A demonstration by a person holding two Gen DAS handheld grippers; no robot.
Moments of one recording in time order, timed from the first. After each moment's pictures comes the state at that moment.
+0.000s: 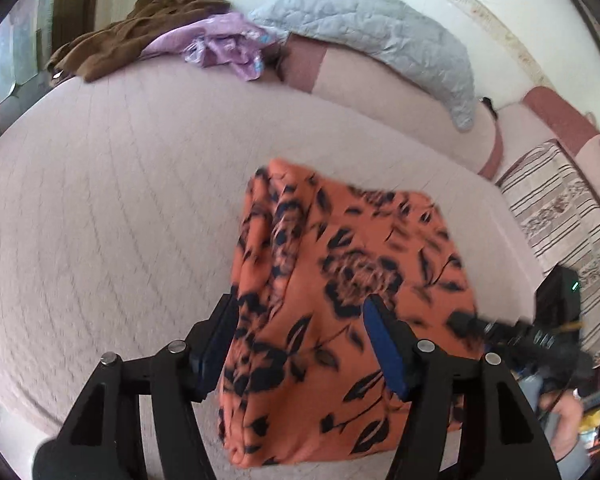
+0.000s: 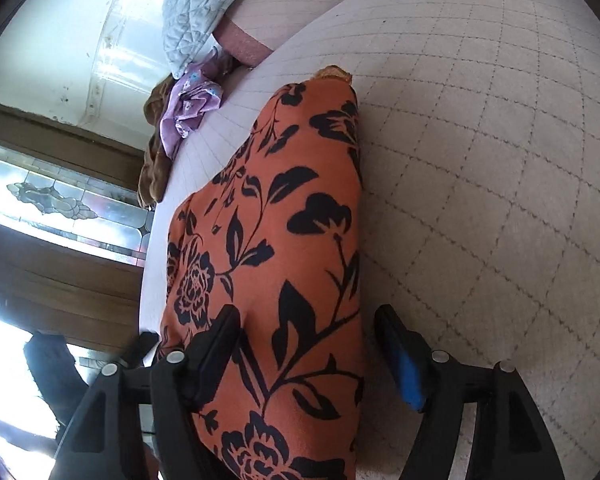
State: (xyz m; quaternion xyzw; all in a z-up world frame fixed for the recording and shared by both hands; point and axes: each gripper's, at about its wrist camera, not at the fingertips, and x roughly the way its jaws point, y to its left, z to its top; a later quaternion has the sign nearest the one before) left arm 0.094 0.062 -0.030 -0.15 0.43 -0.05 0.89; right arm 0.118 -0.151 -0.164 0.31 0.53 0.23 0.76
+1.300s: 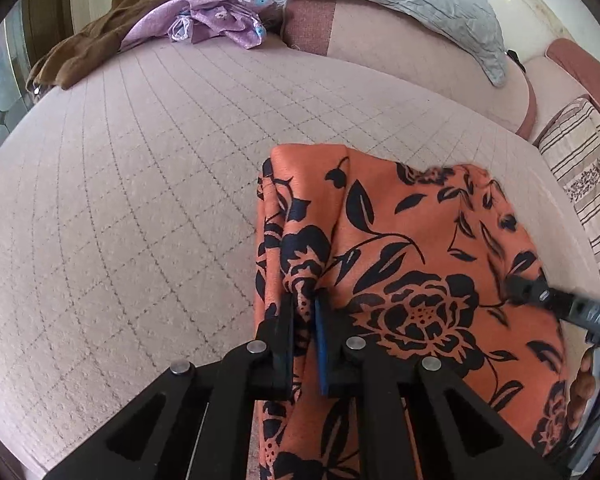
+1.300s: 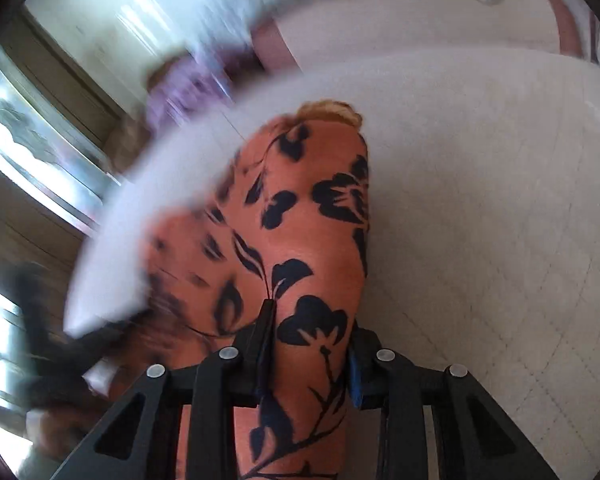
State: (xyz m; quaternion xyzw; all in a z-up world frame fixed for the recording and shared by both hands) left arm 0.164 0.055 -0.083 -0.07 0.48 -0.02 0.87; right arm 0.158 -0.116 -0.146 0.14 0.53 0.19 0.82
